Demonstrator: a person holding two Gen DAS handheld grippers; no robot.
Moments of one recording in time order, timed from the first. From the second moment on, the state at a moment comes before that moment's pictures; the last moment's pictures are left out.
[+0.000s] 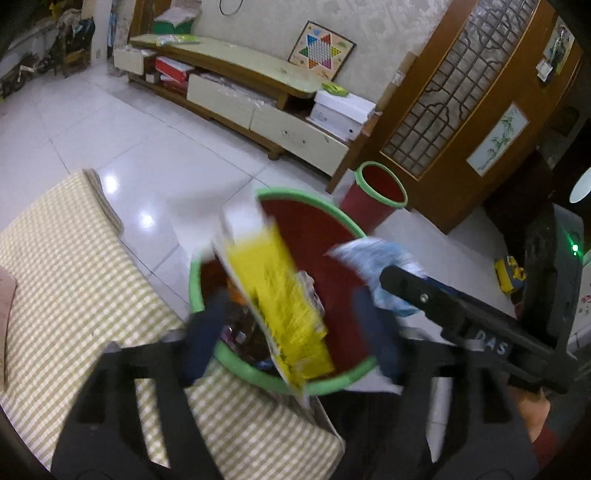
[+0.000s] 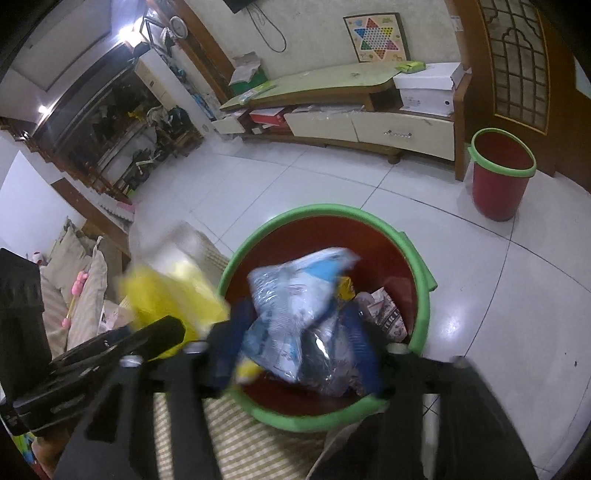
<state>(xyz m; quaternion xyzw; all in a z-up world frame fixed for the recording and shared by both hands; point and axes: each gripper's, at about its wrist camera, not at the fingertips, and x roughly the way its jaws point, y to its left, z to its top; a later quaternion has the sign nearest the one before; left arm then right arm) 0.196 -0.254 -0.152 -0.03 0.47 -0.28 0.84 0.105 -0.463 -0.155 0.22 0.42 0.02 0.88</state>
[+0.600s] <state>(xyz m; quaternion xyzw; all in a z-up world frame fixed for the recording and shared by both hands) 0.158 0.038 -0.162 -0.13 0.46 0.02 0.88 0.093 -0.390 -0.174 0.20 0.47 0.06 0.86</state>
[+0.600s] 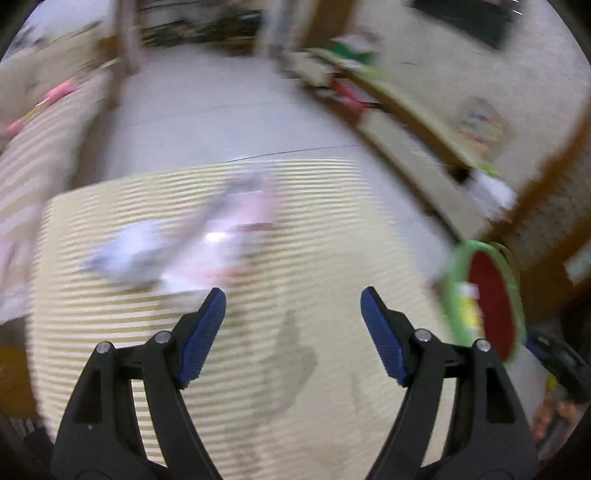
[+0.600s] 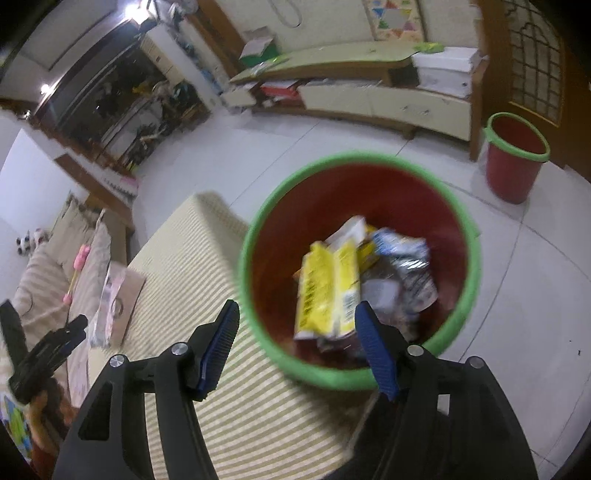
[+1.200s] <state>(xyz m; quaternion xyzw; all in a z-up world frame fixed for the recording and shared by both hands) 0.210 0.182 -0.229 -0.28 0.49 0.07 0.82 0.100 -0.209 -0.158 0.10 0.50 0.18 0.84</state>
